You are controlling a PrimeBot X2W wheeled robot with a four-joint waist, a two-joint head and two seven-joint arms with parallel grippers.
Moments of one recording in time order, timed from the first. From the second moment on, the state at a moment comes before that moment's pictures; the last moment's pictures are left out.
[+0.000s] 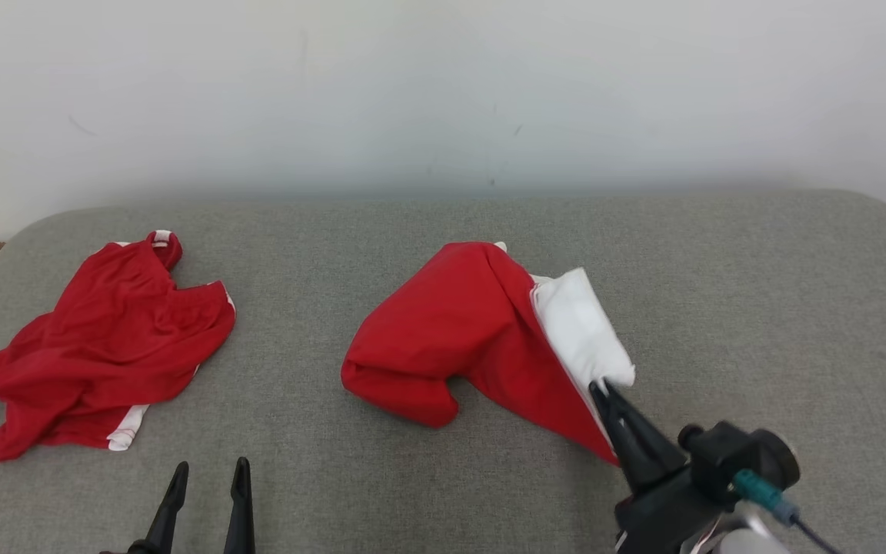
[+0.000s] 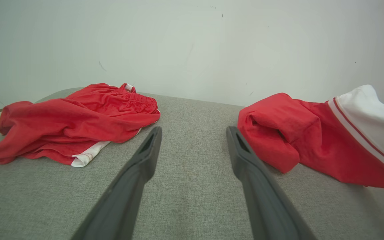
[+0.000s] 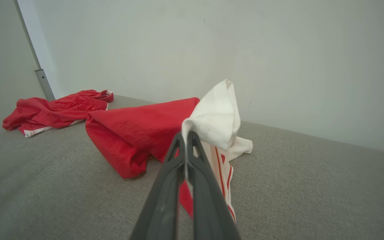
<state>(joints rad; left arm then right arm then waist) -0.01 0.15 -0.17 0.02 -0.31 0.12 -0.26 -0.27 -0.29 0.55 0.28 0.27 0.13 -0.26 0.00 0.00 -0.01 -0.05</state>
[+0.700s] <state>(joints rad) 0.00 0.14 -0.16 0.02 -0.32 0.12 -0.26 -0.07 -0.47 0.88 0.18 0.27 0.13 -0.21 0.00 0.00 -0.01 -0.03</state>
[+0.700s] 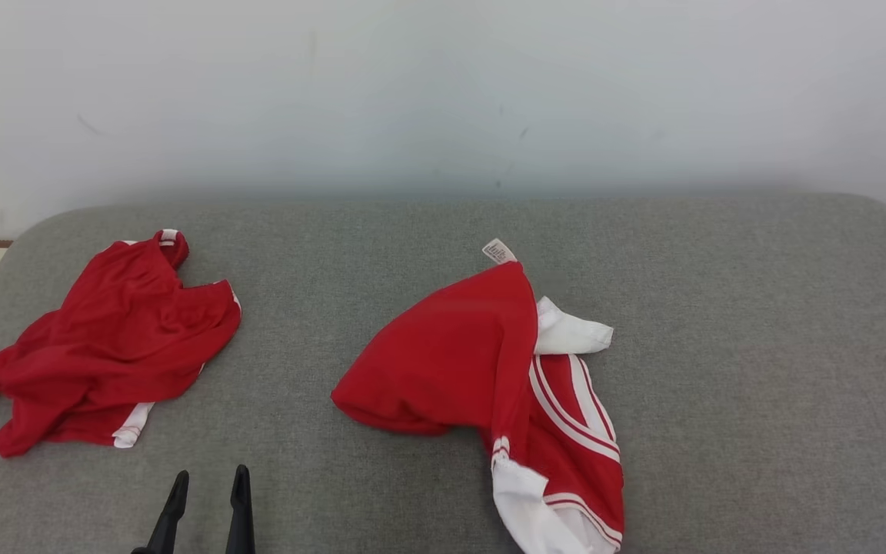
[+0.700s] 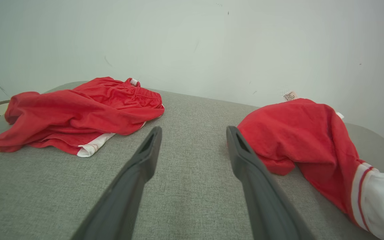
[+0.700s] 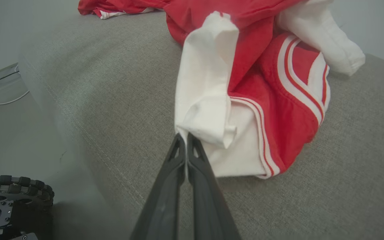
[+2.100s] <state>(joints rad) 0.02 0.11 -0.11 0.02 -0.30 0.10 -0.26 -0.16 -0.20 0.30 0.39 0.22 0.13 -0.12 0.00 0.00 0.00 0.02</state>
